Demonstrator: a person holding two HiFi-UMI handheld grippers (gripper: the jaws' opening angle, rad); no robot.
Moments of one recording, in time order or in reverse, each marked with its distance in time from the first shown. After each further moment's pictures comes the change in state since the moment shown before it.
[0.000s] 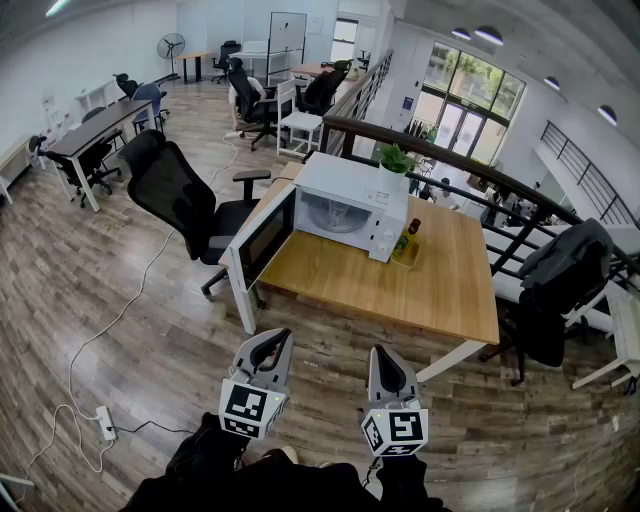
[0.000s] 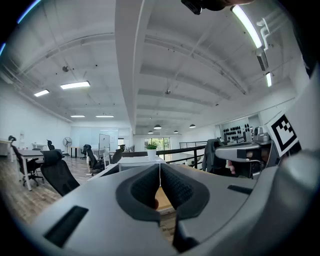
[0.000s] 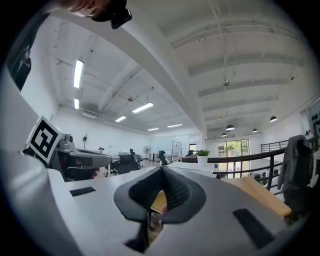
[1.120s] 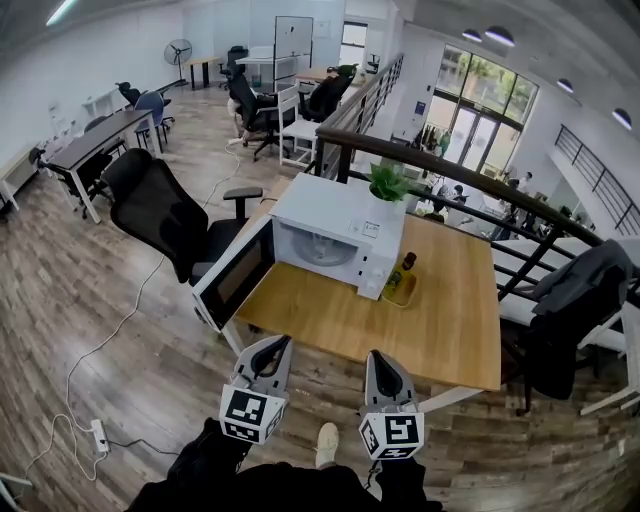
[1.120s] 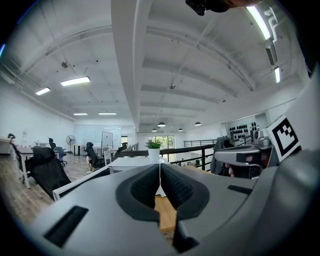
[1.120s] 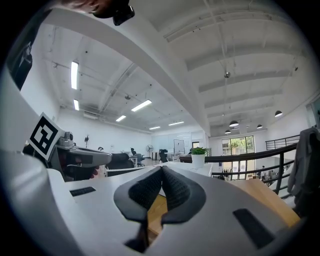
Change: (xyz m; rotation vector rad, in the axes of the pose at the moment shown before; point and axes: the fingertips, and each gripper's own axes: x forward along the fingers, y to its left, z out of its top) left arm 0.197 0.008 0.003 -0.024 0.027 0.050; right arm 0.144 -0.144 -0.019 0.013 0.019 0.054
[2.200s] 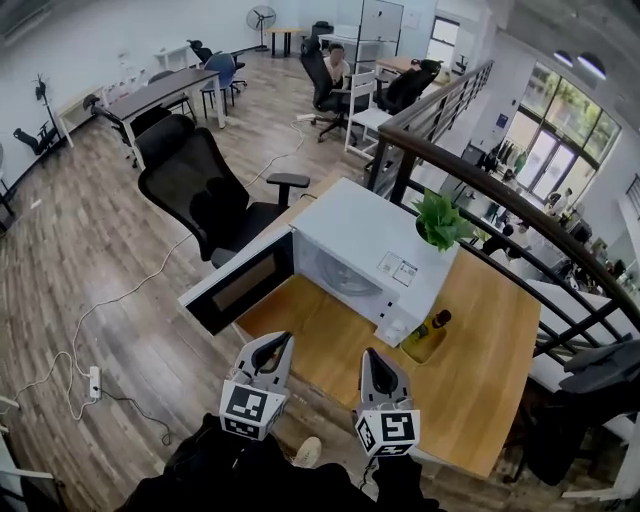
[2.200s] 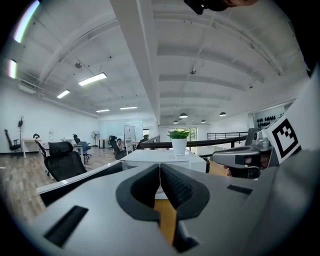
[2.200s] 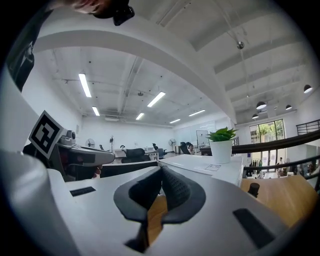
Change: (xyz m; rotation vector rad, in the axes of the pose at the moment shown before) left arm 0.168 0.070 -0.034 -0.051 0.099 0.279; right arm 0.205 -0.084 -0.046 0.036 0.076 0.315
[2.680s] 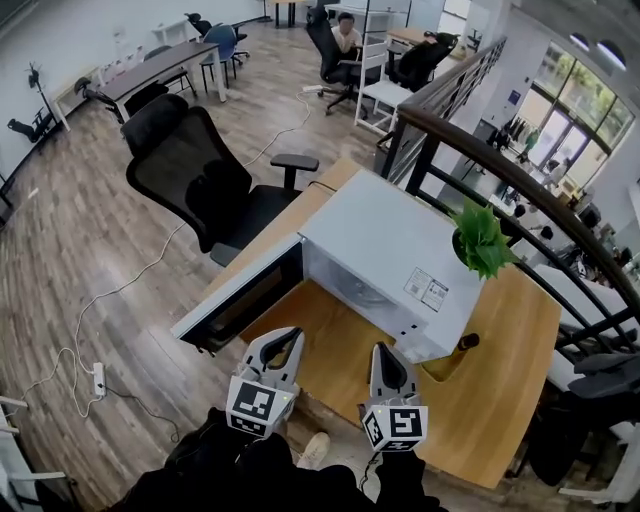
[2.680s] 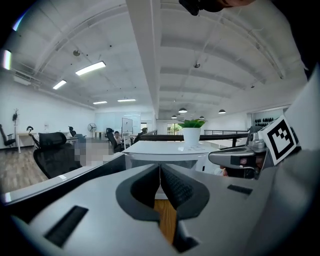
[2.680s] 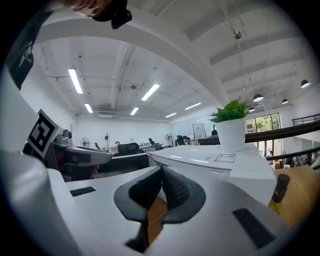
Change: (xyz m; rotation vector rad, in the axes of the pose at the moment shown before) left arm 0.100 0.070 -0.034 -0.020 0.070 -0.055; right arm 0.122 -0.030 -0.039 0.042 0.065 -0.039
